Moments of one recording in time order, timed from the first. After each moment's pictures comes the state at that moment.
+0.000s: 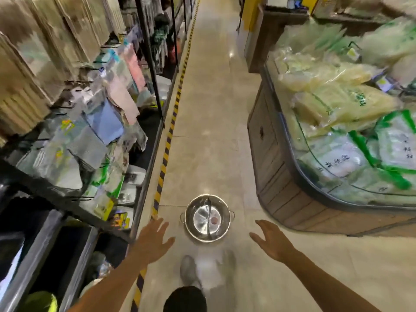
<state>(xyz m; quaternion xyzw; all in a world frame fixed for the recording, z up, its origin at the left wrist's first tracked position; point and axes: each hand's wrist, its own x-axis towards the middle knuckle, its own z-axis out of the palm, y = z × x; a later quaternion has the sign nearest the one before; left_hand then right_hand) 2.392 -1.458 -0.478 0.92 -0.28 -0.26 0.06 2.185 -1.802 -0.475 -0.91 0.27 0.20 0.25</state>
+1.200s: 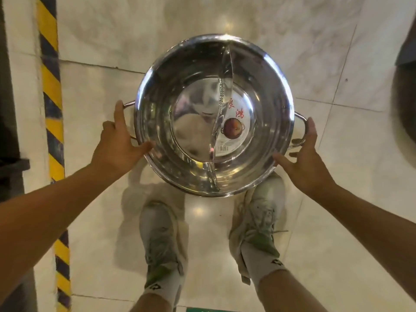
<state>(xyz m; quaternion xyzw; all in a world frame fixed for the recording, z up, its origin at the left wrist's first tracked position) 2.580 -1.622 -1.194 0.92 -0.01 -0.37 0.13 2.385 -1.955 -1.188 -0.78 0.38 0.26 0.42</state>
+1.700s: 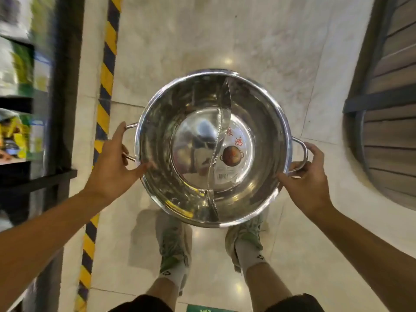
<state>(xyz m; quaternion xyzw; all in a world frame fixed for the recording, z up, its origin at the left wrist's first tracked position) 2.597 -1.590 -1.042 0.92 -0.04 -0.31 0.24 2.403 -1.958 -1.053 -0.75 0.46 0.11 0.47</state>
